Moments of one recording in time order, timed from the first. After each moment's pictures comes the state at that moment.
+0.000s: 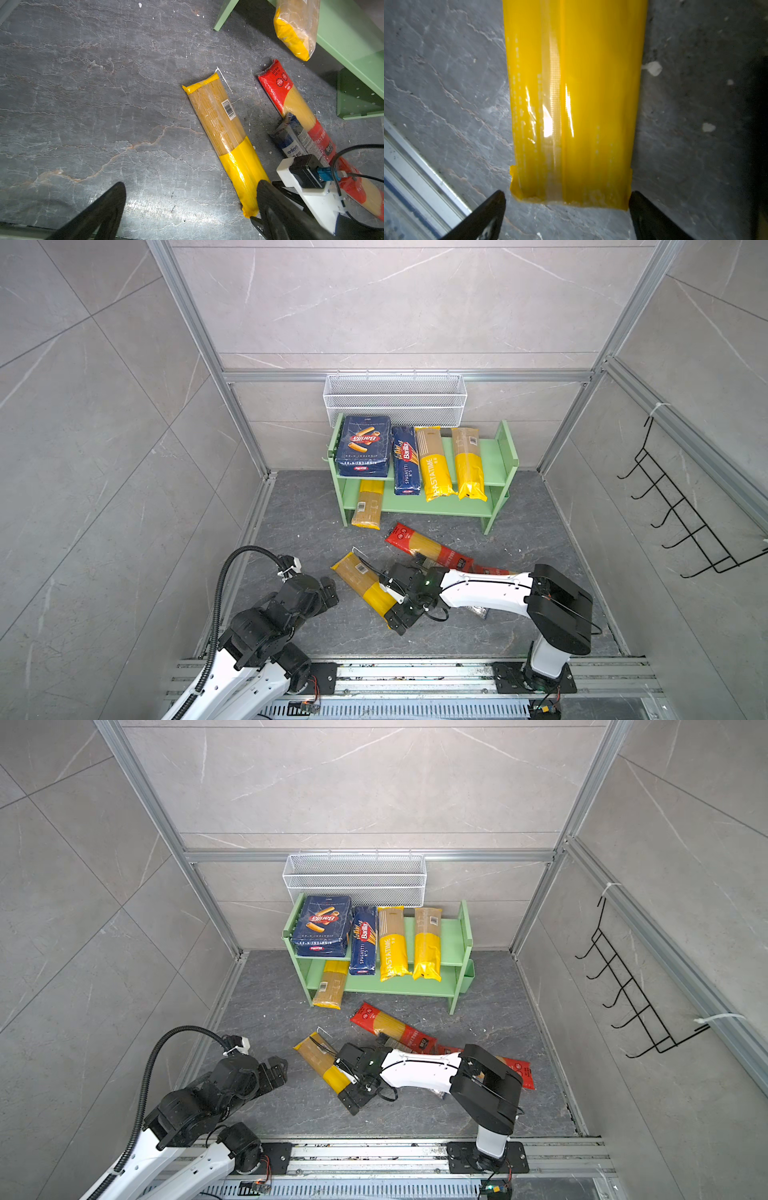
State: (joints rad) left arm -0.67 0.53 0.73 -1.09 -0.33 -0.91; right arm 1.10 1.76 1.08 -0.57 -0.08 0.30
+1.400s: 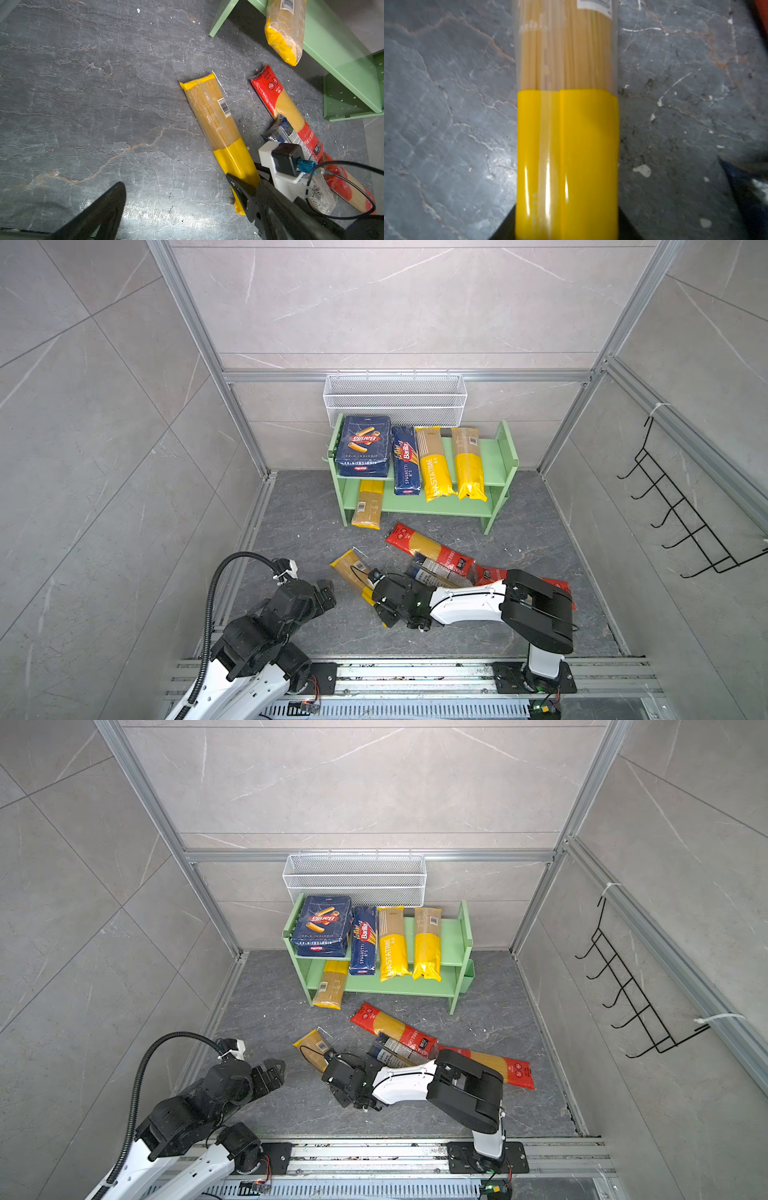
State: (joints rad) left arm -0.67 0.46 0.71 -1.10 -0.33 -0.91; right arm 1.19 1.88 0.99 -0.10 0.22 0.39
